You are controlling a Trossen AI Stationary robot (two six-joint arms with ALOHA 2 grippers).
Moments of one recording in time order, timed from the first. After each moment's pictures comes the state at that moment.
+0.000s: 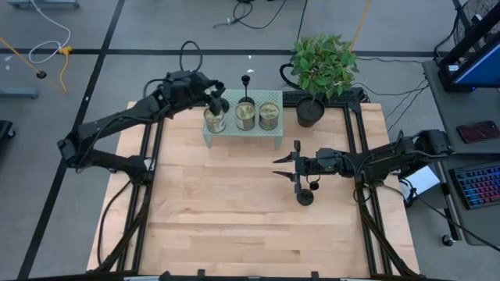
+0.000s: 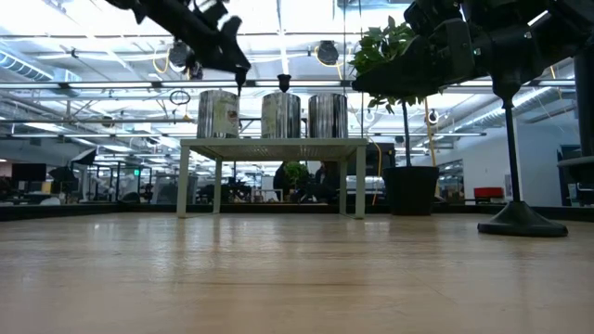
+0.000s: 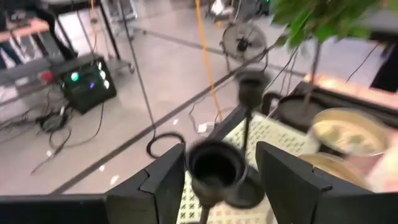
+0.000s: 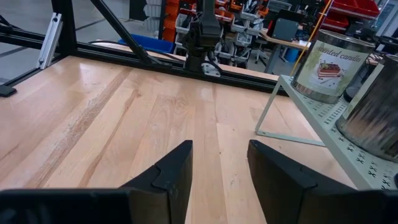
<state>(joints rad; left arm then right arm) 0.58 1.24 1.08 -0.12 -0.14 0.02 0.05 1.26 0.43 0.67 0.08 -0.17</state>
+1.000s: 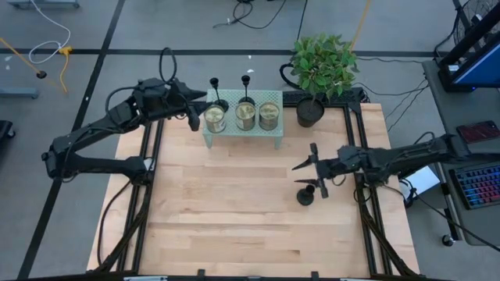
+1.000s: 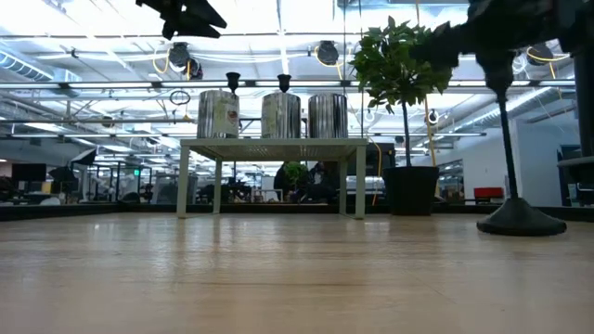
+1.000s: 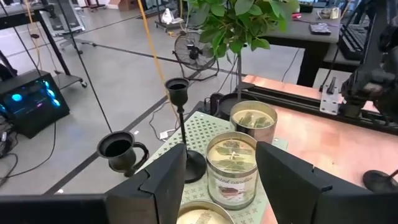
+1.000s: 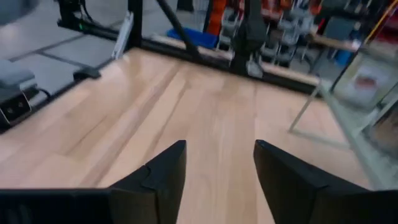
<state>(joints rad) 0.50 0.99 1.08 -0.36 0.00 0.04 0.09 0.82 0.43 0.15 -0.06 -0.20</state>
